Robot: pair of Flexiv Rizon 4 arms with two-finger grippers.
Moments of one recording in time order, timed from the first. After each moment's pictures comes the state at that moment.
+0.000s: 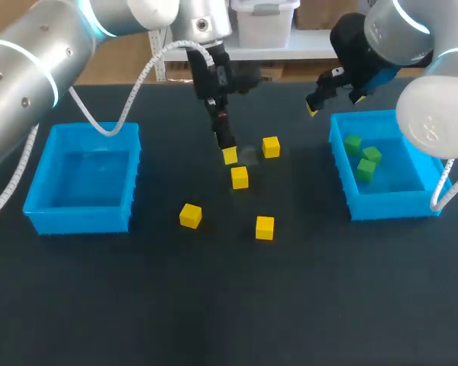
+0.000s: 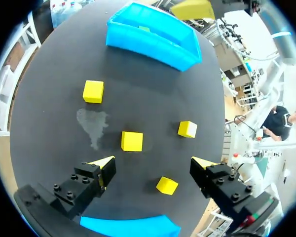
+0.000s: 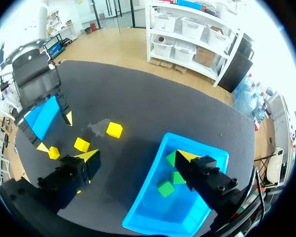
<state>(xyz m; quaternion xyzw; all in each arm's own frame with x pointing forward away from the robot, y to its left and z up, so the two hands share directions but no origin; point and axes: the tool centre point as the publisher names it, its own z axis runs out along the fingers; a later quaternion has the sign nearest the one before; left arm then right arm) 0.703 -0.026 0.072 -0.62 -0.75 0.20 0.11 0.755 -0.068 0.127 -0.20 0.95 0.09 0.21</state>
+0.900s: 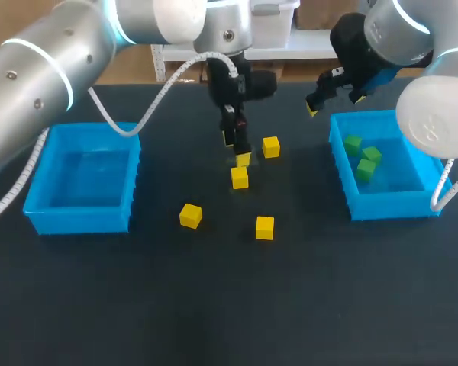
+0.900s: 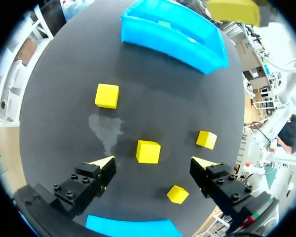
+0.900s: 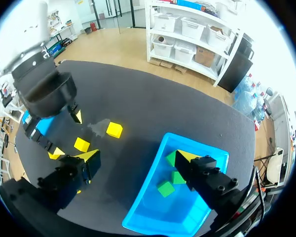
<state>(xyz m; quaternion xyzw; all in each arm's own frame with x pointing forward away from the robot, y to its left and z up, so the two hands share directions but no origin) 0.717 -0.043 0.054 -0.60 -0.78 0.13 0.09 0.755 -0.068 0.127 -0.20 0.95 0.09 0.21</state>
